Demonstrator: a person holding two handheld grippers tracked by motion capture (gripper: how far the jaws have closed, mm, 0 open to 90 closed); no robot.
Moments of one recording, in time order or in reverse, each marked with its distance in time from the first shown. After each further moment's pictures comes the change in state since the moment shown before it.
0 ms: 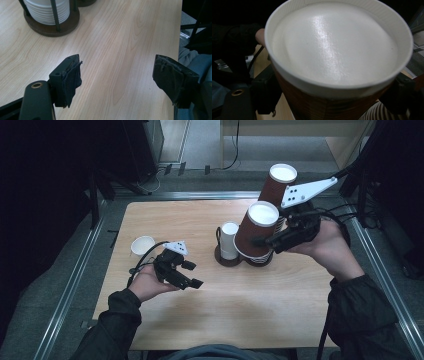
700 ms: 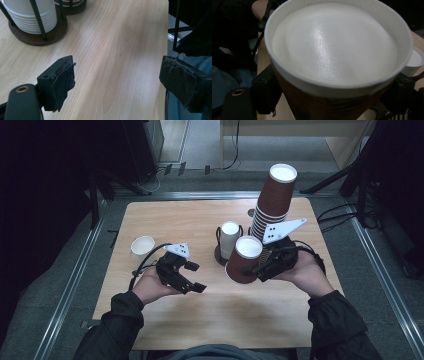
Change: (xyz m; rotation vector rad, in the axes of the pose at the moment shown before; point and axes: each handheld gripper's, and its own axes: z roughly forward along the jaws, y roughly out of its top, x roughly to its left) left arm -0.010 0.002 0.003 -0.038 -0.049 0.028; right arm 0.012 -0.069 0.059 0.042 0.077 0.025
